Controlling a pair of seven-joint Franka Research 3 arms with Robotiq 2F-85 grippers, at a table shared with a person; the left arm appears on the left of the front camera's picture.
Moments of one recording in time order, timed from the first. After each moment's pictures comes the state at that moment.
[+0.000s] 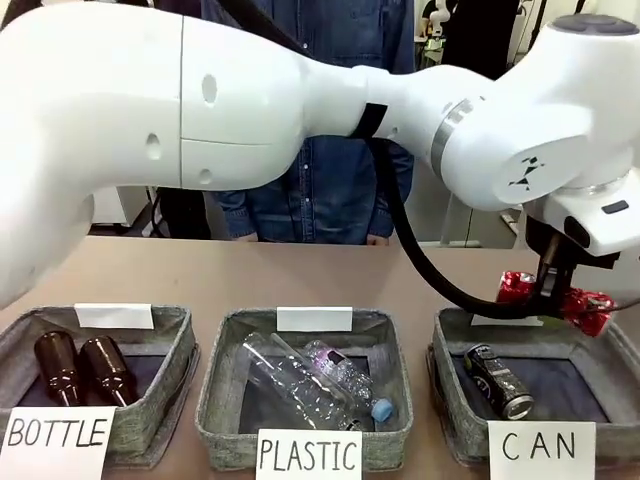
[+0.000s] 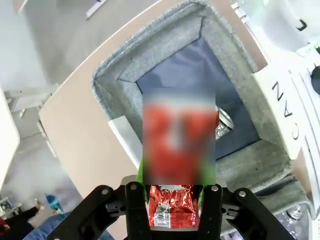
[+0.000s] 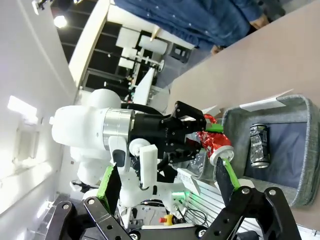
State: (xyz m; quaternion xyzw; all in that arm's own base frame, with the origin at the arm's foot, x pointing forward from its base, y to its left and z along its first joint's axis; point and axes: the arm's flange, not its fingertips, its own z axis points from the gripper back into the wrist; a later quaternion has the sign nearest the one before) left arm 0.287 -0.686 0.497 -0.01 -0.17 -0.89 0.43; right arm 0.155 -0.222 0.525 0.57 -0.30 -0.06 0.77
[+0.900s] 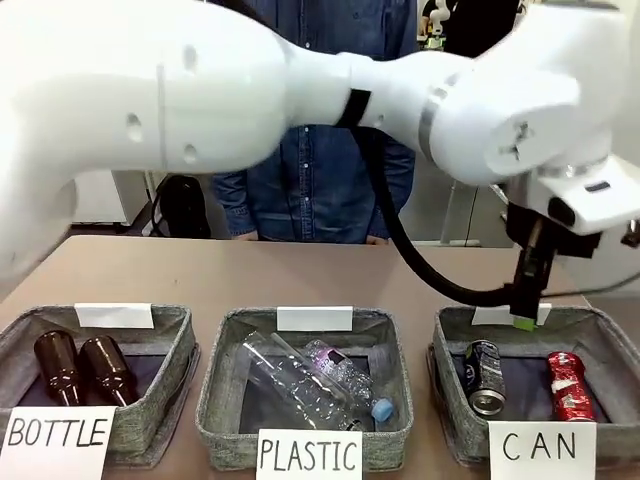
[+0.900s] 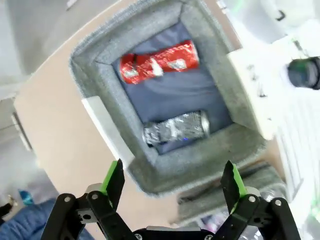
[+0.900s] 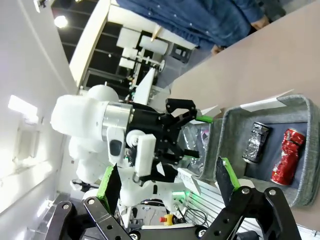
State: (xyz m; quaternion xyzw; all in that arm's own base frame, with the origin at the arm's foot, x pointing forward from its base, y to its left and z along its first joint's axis) left arm 0.297 -0.658 0.509 -0.04 -0.11 -0.88 0.47; right arm 0.155 -0.220 0.524 0.57 -0.29 -0.06 0.77
